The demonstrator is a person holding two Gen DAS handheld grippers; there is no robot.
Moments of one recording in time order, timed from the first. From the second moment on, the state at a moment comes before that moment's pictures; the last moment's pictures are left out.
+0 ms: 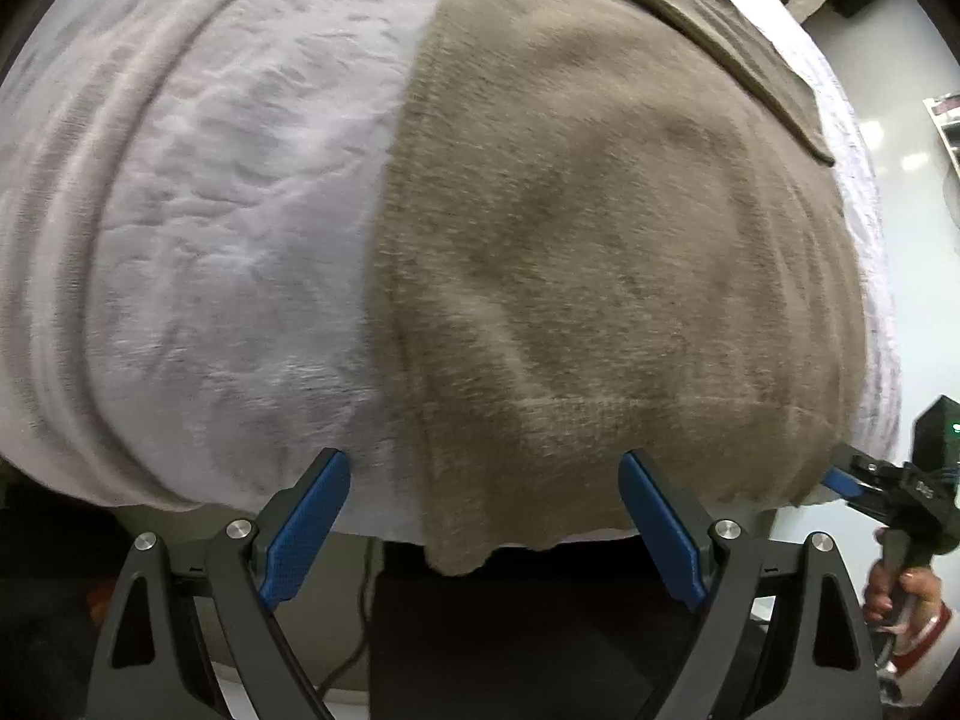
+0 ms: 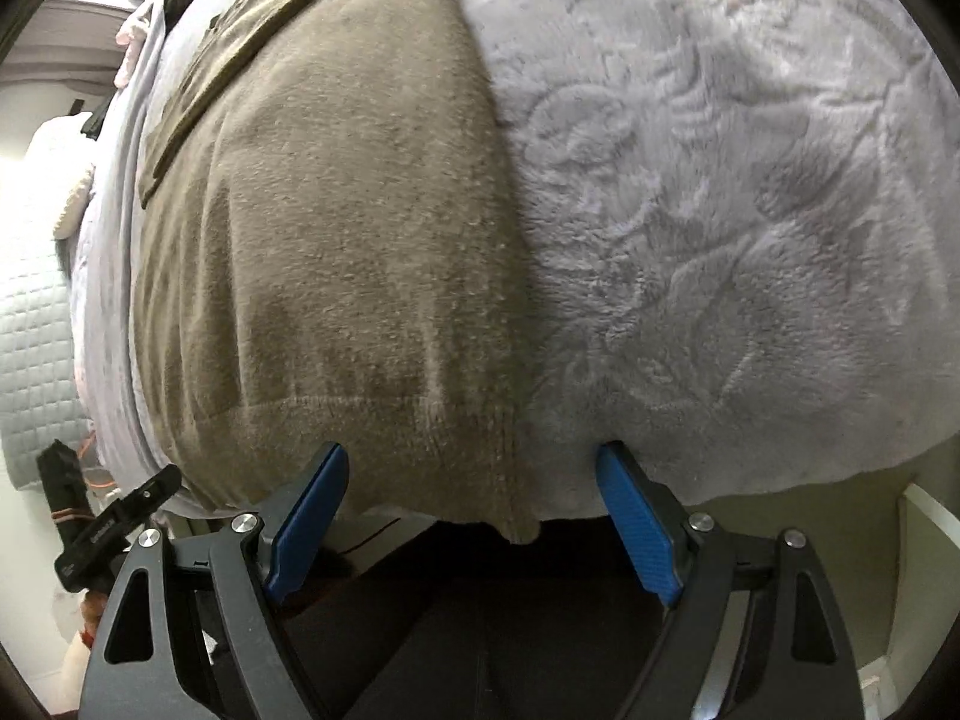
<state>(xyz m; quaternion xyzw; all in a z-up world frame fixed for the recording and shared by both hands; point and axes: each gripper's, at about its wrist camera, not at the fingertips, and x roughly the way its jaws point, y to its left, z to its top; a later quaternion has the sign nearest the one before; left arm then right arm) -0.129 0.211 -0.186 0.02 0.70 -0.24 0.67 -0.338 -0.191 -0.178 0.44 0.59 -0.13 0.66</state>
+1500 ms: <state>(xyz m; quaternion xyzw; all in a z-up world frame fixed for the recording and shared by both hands) 0.062 0.117 -0.015 -0.11 0.53 -0.37 0.75 -0.176 -0.324 -0.036 0.56 0.32 0.04 0.76</state>
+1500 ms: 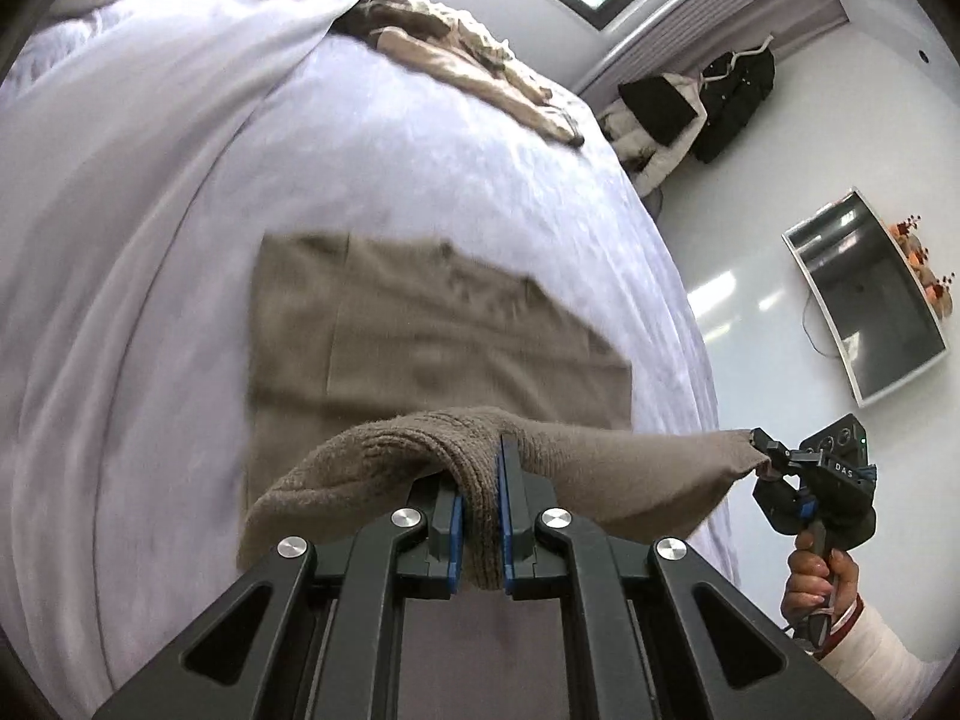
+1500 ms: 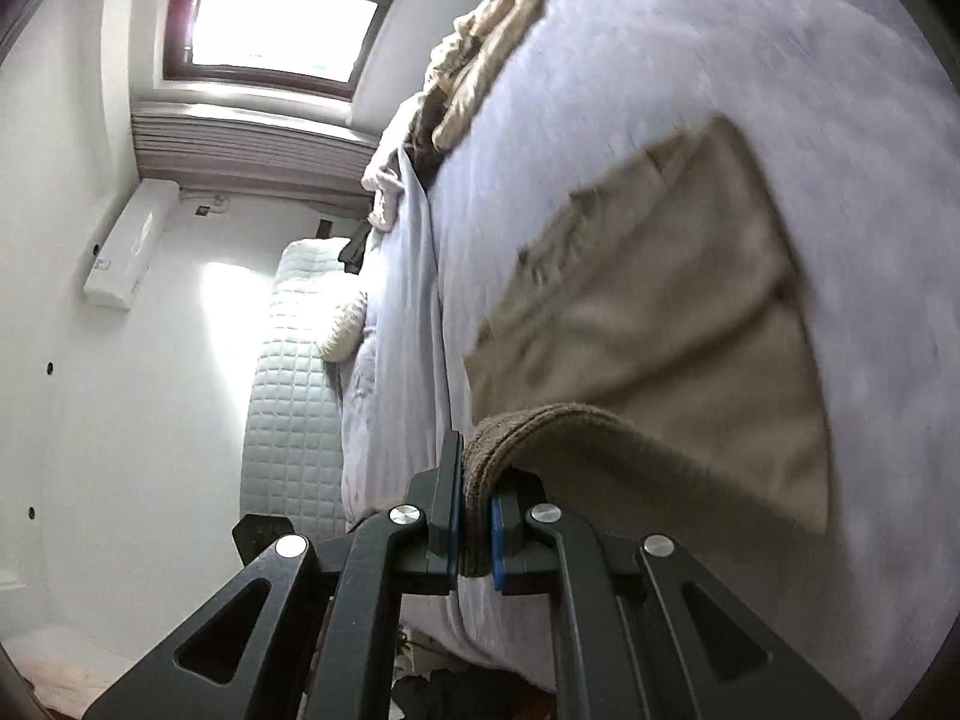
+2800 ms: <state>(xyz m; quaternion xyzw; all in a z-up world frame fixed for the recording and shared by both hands) 0.195 0.006 -0.128 0.01 0.58 -0.27 0.77 0.010 -0.449 -0.138 0.54 0.40 -0.01 0.74</state>
